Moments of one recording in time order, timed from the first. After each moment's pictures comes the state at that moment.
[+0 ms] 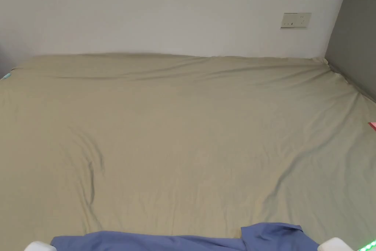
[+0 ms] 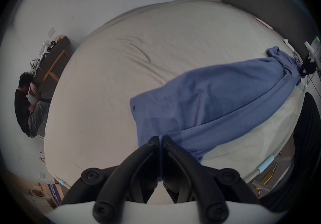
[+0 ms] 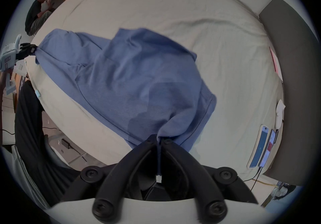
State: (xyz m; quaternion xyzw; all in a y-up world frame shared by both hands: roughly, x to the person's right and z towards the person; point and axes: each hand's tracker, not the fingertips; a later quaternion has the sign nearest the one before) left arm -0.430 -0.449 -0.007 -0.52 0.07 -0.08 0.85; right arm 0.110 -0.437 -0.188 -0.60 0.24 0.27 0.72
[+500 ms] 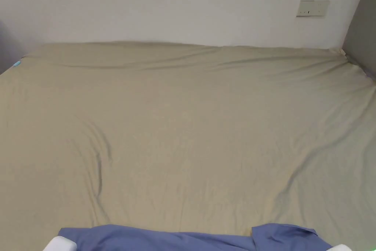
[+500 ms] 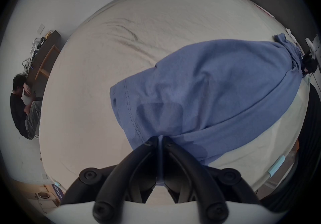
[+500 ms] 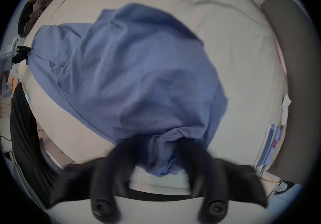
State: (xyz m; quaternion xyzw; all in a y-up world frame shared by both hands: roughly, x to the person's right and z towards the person) left arm -0.431 -0.478 -0.033 -0.56 0.06 -0.07 0.82; right arm 0.110 -0.464 -0.209 -0.61 0.21 0.27 0.71
